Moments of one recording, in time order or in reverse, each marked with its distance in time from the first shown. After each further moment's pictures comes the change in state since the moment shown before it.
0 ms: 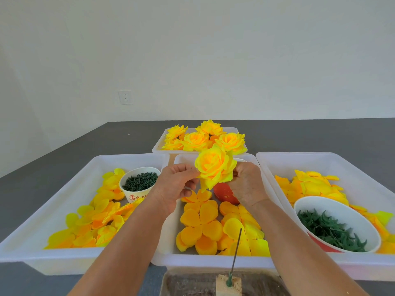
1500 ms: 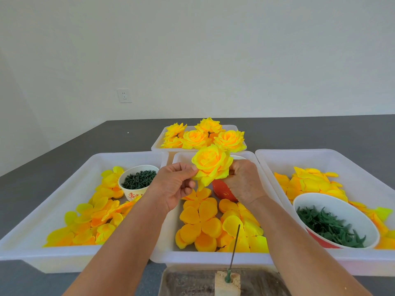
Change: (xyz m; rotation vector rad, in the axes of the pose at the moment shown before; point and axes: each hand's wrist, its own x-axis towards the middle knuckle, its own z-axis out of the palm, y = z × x) left_hand 0.007 -0.006 -0.003 -0.212 -0.022 -0.112; right_hand -0.002 -0.006 -0.001 -0.025 -0.076 0.058
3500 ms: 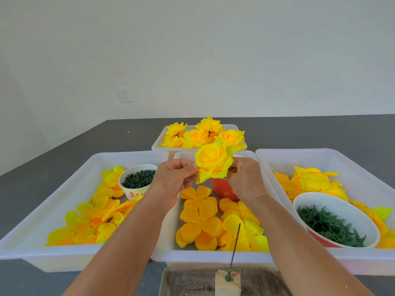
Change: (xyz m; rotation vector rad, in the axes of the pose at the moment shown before) left_hand -0.004 0.001 0.002 0.173 0.064 0.161; right_hand 0.004 0.005 0.002 0.049 0.076 -0.077
